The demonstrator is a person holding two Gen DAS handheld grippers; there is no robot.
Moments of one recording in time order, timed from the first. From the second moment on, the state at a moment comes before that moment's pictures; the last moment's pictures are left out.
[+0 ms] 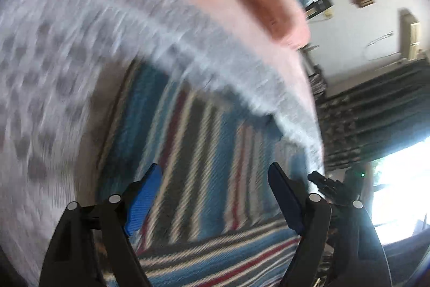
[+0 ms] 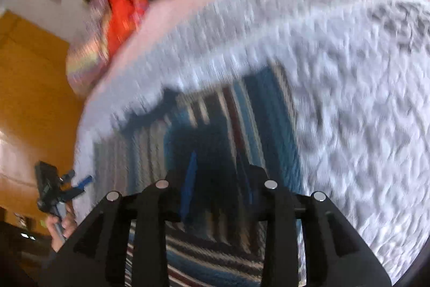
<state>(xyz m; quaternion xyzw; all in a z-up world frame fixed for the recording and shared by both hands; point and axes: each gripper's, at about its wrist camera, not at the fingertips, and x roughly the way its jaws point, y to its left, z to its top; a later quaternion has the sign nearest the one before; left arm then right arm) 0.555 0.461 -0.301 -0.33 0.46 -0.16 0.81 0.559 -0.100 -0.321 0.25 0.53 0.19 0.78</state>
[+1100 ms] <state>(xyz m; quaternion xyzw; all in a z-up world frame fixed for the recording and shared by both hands) 0.530 0.429 -0.361 -0.24 0.54 -0.20 0.78 0.520 -0.092 -0.384 0.25 0.61 0.23 0.72</state>
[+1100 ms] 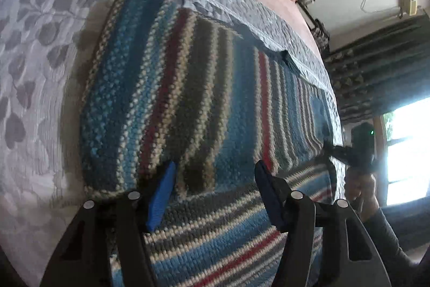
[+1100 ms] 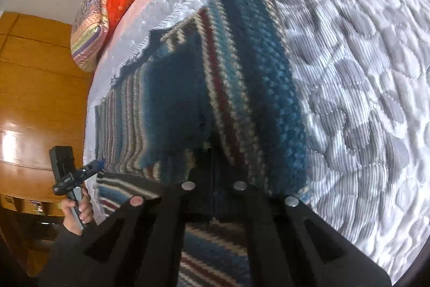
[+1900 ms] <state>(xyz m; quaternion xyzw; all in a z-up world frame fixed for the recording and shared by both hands) 0.252 0.464 -0.389 -0.36 0.61 -0.17 0.69 0.222 -0.163 -0.373 0.30 0.66 0.19 0.66</state>
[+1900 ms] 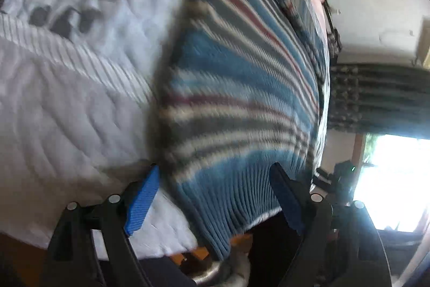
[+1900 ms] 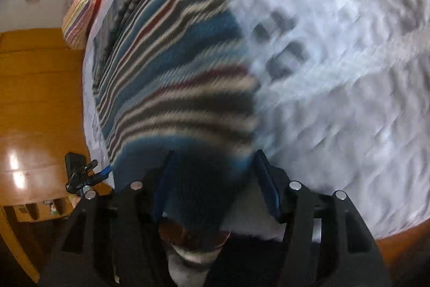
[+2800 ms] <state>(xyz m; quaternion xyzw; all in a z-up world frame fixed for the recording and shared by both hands) 0.193 0.437 -0.360 -0.46 0.55 -0.16 0.68 0.169 -0.153 -0.333 0.37 0.61 0.23 0.66</state>
